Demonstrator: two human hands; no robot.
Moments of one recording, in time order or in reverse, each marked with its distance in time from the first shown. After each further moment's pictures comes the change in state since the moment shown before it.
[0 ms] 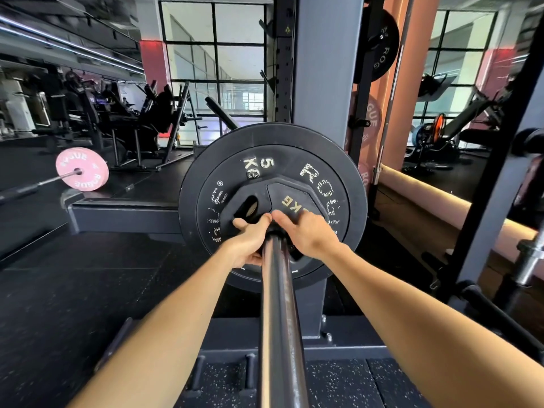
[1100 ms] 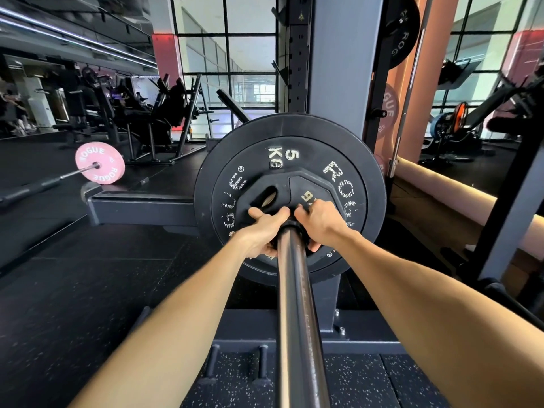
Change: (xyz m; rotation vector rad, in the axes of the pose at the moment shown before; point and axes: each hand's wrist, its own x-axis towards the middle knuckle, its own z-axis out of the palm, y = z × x) left_hand 0.009 0.001 -0.004 0.001 -0.087 0.042; right_hand 0.018 -0.003 0.003 0.088 -0.011 -0.043
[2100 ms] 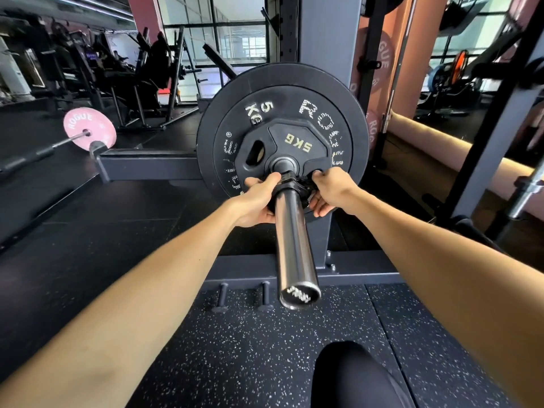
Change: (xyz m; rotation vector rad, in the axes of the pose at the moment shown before) left_hand -0.107 -0.012 0.009 -0.178 -0.083 -0.081; right_hand -0.095 -0.011 -0.021 0.292 -0.165 0.350
